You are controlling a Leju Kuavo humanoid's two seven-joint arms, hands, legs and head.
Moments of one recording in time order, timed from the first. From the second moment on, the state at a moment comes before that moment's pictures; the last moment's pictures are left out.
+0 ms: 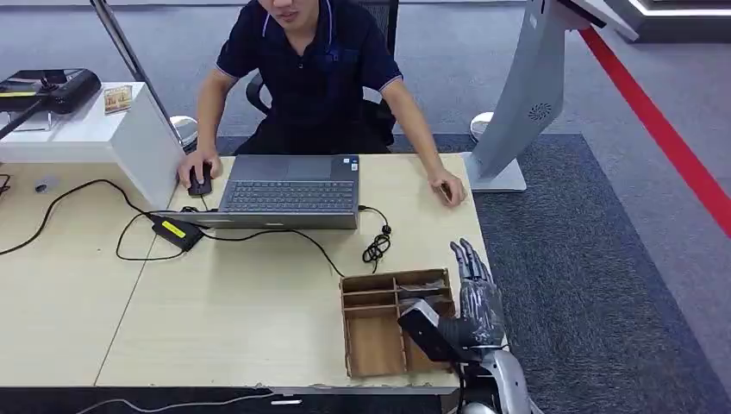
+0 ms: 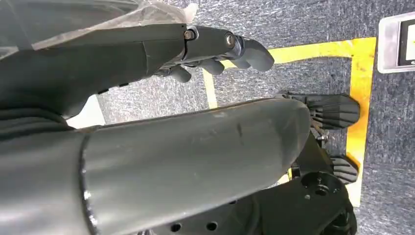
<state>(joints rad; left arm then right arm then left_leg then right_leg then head) -0.12 0.25 -0.97 -0.29 1.04 -0.14 0.28 -0.16 -0.23 0.71 -1.34 0.82 -0.67 0.21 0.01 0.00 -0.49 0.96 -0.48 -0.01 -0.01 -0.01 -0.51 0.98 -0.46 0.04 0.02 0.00</state>
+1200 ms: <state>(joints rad) -0.12 0.25 -0.97 -0.29 1.04 -0.14 0.28 -0.16 -0.20 0.72 -1.34 0.79 -0.67 0.17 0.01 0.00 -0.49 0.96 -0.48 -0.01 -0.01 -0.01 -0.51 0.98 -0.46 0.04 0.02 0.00</state>
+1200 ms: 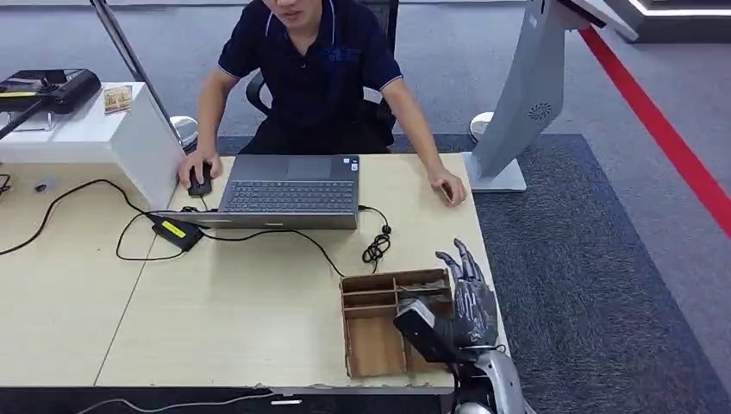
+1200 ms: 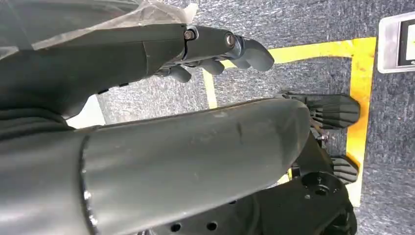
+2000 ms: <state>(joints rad) -0.12 0.25 -0.97 -0.29 1.05 -0.14 0.28 -0.16 -0.15 0.74 -1.27 0.73 -0.68 0.14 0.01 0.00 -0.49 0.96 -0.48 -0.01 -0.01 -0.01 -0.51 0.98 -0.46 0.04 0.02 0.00</state>
